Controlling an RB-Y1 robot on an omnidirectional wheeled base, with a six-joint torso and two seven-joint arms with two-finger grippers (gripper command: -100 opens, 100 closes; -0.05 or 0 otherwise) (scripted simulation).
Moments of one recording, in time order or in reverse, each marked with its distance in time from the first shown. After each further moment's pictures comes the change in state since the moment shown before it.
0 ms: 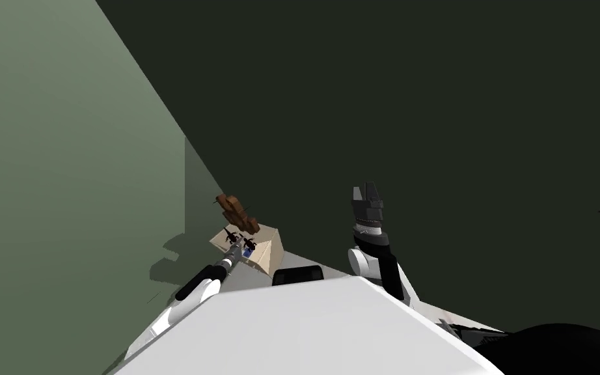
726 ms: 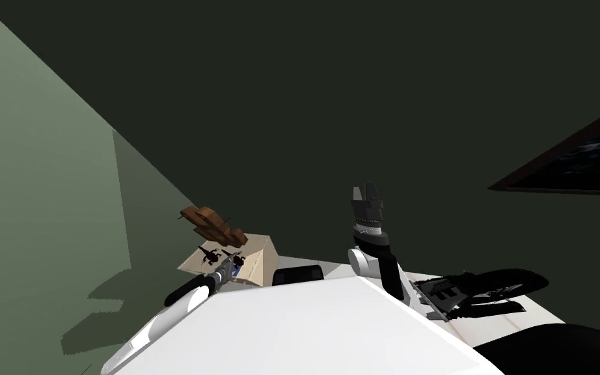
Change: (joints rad) left arm -0.026 0.083 -0.019 0.193 0.167 0.184 -0.043; right arm 0.000 0.000 0.000 0.000 0.000 0.000 0.000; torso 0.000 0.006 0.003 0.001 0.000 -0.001
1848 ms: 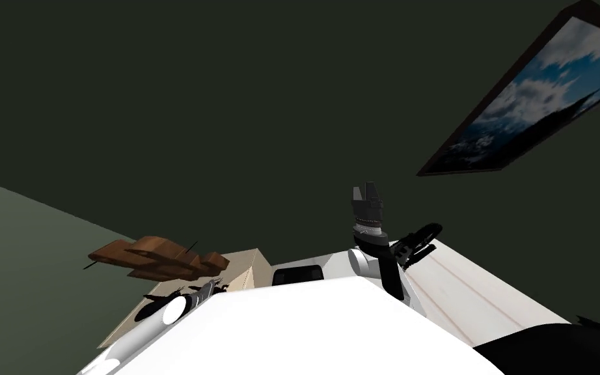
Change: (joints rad) left arm -0.054 0.123 -0.043 0.286 0.235 0.238 -0.051; right arm 0.000 0.000 0.000 0.000 0.000 0.000 0.000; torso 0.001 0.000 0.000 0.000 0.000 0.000
